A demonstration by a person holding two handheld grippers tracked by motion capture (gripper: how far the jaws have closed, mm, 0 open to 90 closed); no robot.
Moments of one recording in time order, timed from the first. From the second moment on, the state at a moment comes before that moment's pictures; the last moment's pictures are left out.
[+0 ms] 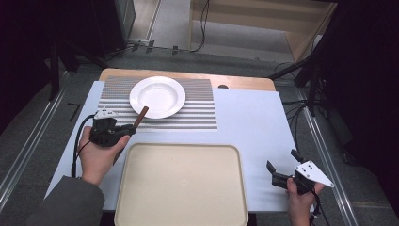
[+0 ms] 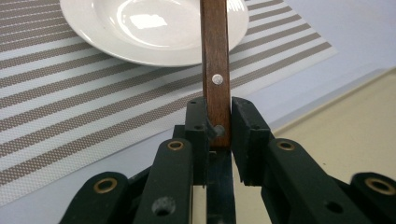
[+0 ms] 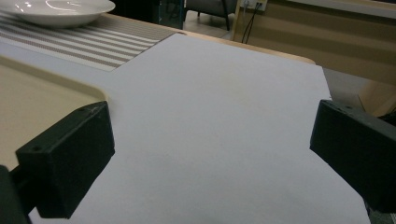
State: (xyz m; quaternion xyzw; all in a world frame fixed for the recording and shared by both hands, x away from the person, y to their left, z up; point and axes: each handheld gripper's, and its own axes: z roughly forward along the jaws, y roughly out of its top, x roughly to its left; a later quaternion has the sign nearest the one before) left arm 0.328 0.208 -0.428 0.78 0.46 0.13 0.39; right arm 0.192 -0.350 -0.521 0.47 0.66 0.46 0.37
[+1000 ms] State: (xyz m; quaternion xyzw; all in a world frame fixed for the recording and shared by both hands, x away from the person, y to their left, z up) left arm 0.262 0.194 -0.458 0.78 0.46 0.08 0.41; right arm 0.191 -0.349 -0.521 0.47 0.66 0.46 0.37
